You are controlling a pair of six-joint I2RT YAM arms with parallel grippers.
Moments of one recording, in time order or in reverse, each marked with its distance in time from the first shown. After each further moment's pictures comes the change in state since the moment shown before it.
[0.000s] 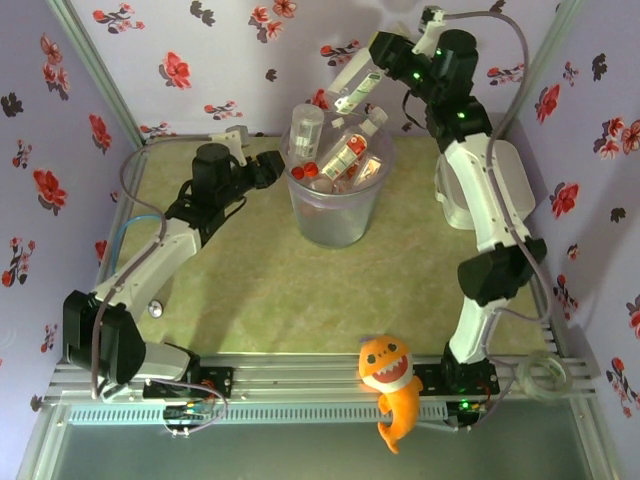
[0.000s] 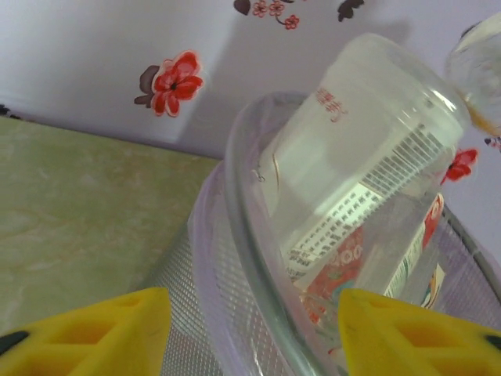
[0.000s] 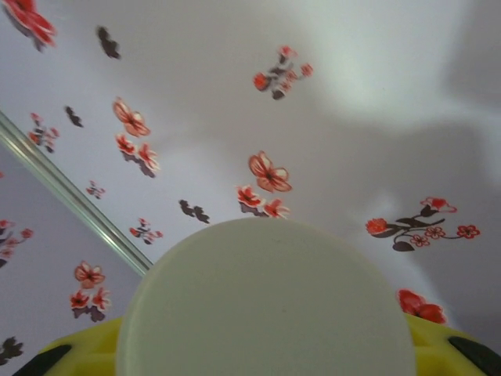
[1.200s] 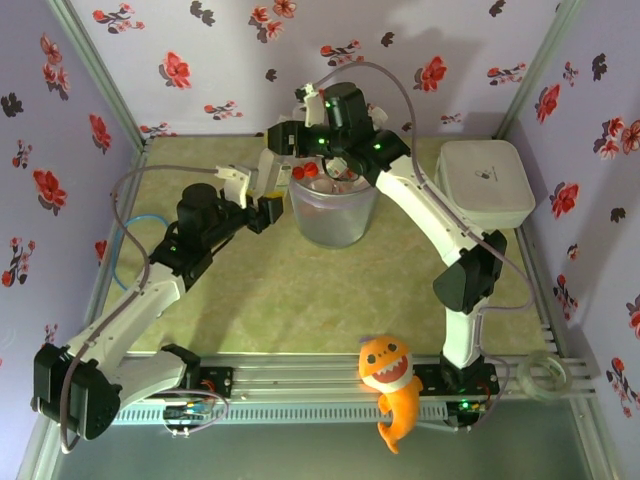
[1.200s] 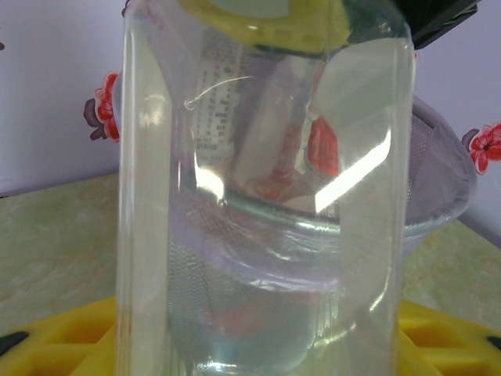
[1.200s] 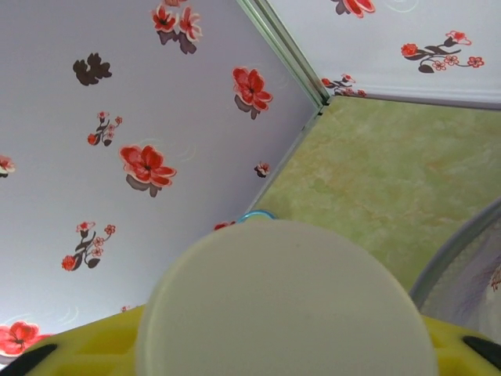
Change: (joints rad) left arm -0.063 -0.305 -0.302 0.078 0.097 0.431; right arm 0.399 0.011 -0.128 -0.246 -0.132 -0.067
